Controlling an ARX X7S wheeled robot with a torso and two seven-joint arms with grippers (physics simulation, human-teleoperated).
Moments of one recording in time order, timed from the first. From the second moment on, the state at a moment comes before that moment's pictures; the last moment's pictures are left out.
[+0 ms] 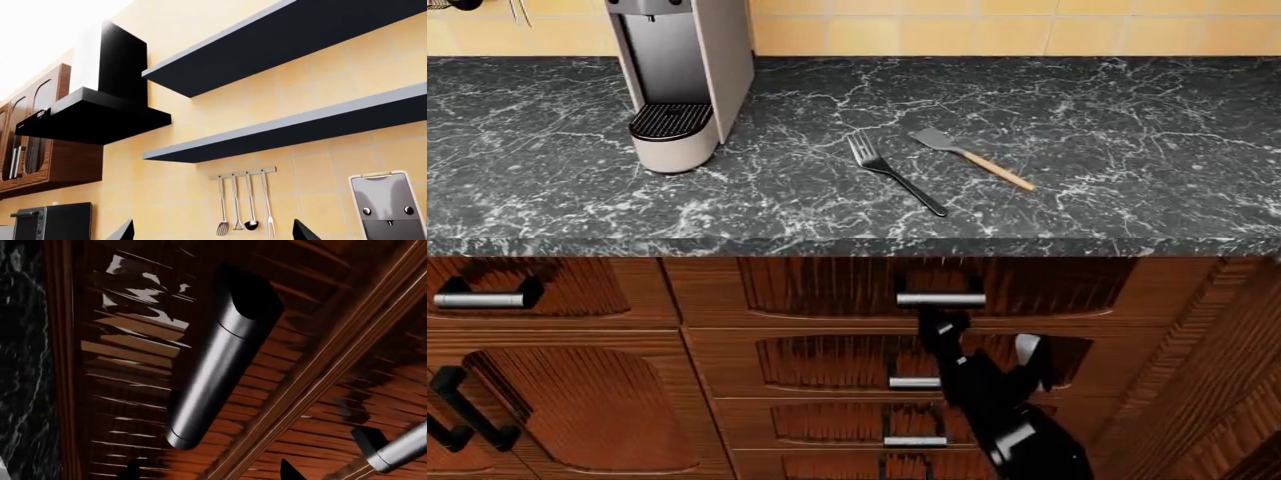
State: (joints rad) left arm 0.79 -0.60 -1.47 1.05 -1.08 -0.21 -0.43; right arm 0.58 0.06 0.12 0.83 1.09 0.40 -0.22
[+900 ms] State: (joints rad) left arm 0.79 -0.64 -1.43 1.05 -1.04 -0.23 -0.45; right arm 0.89 0.03 0.71 1.30 0.34 0.28 -0.44
